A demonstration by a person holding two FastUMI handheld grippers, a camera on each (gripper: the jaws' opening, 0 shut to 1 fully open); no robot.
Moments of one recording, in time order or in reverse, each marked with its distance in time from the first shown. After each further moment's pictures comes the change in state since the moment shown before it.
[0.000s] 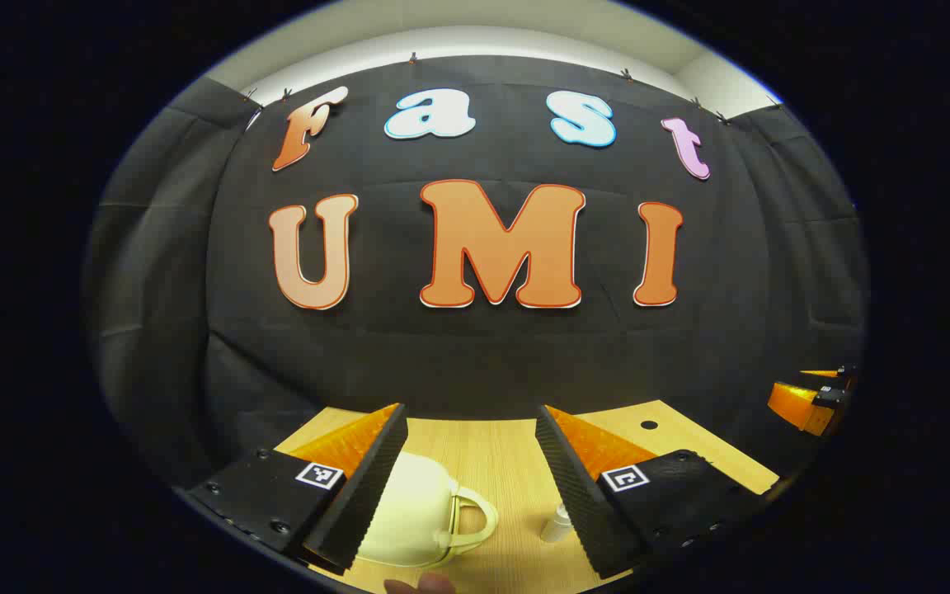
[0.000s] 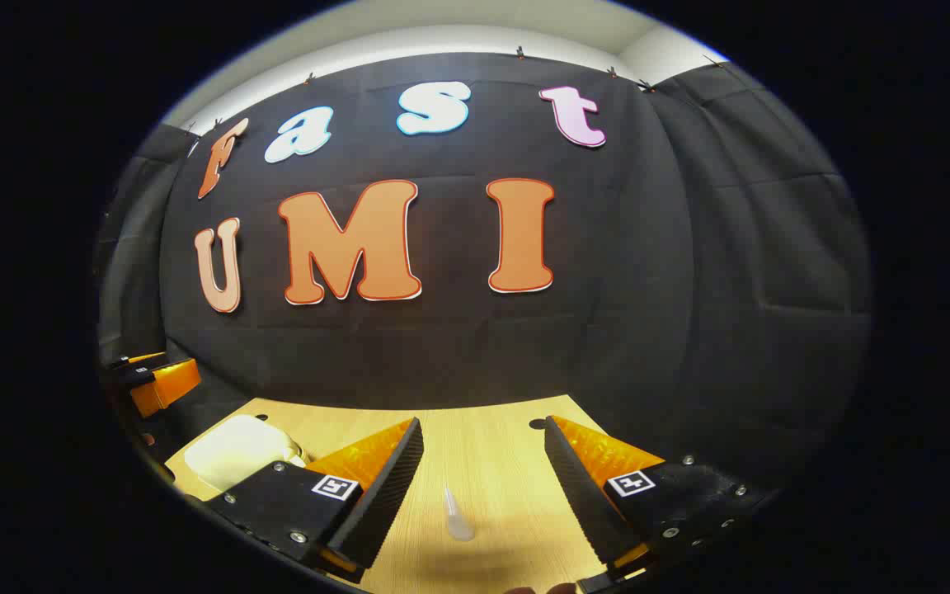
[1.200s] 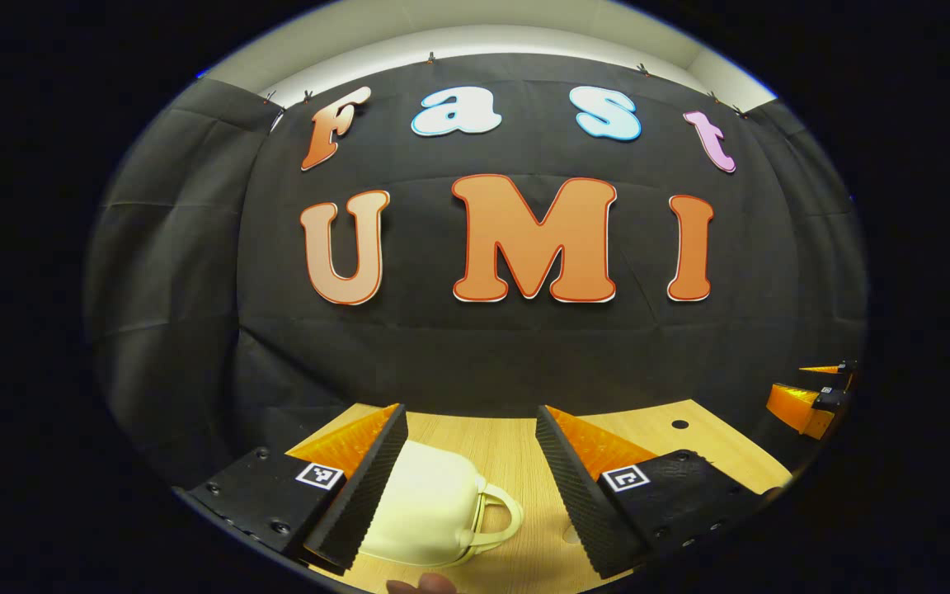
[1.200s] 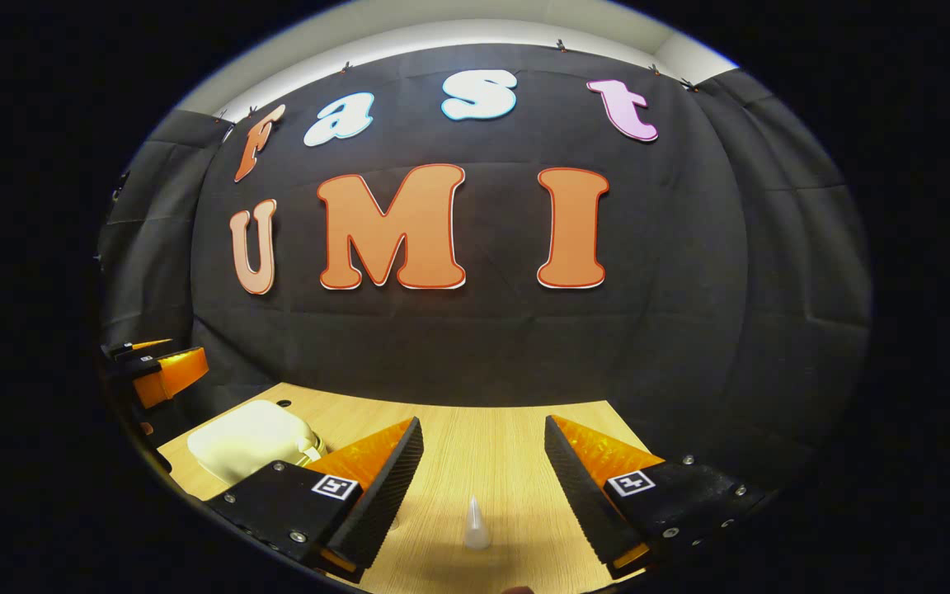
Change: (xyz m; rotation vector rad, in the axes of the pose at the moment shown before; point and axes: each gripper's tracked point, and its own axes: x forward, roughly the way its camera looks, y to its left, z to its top) left arm 0.000 0.024 -0.014 -0.016 0.013 0.116; right arm 0.029 0.031 -0.013 -0.052 0.010 0.139
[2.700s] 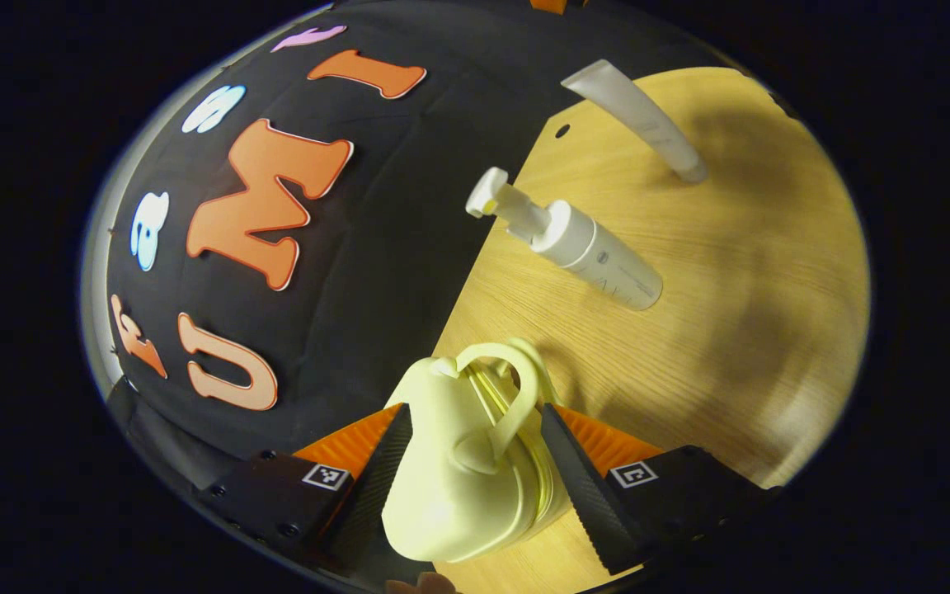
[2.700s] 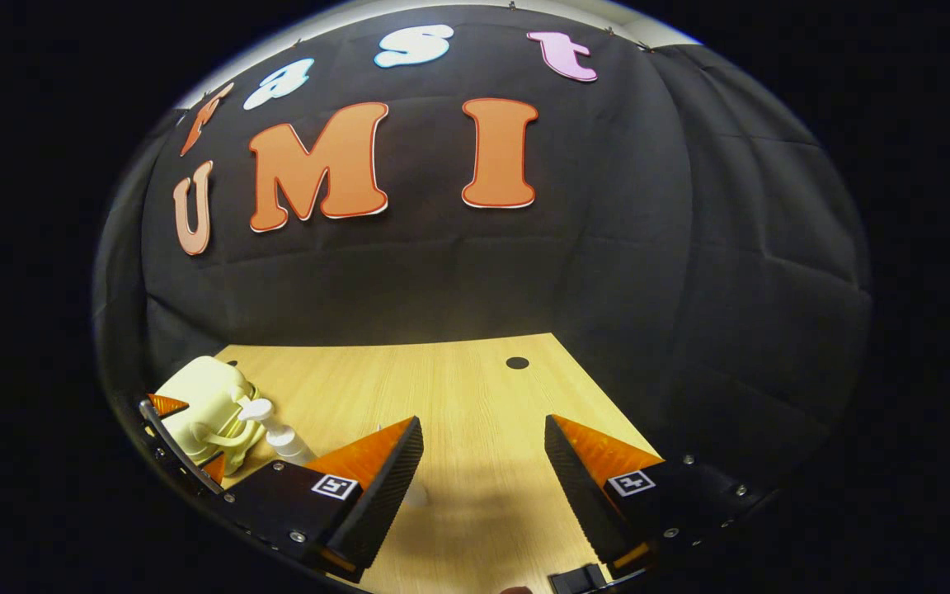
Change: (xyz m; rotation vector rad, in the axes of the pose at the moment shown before) left arm 0.038 -0.028 -0.242 1.201 0.293 -0.173; right arm -0.005 -0.083 -0.100 0.043 0.233 -0.181
